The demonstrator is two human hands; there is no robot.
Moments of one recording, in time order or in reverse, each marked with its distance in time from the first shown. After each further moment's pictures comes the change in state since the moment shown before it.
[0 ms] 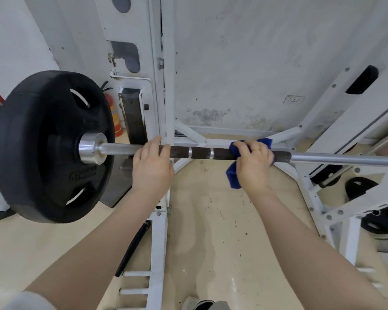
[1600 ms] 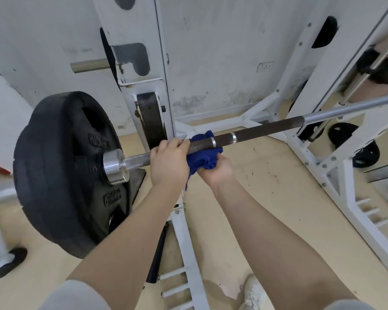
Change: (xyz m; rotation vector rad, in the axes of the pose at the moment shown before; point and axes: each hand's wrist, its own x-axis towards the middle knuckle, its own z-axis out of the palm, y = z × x) left_hand 0.028 -0.048 -0.003 -0.056 -0.206 0.185; right_hand -0.008 -0.146 0.055 2.323 0.100 1.546
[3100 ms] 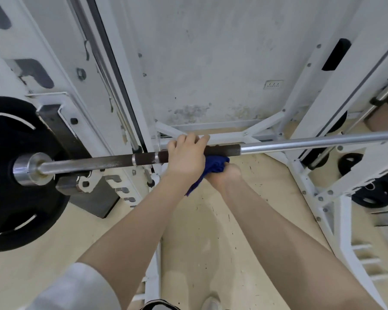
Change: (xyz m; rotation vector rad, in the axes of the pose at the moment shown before) left_hand 0.070 0.219 0.026 -0.006 -0.086 -0.038; right_hand -0.005 -0.214 -0.010 -0.662 0.278 -0.063
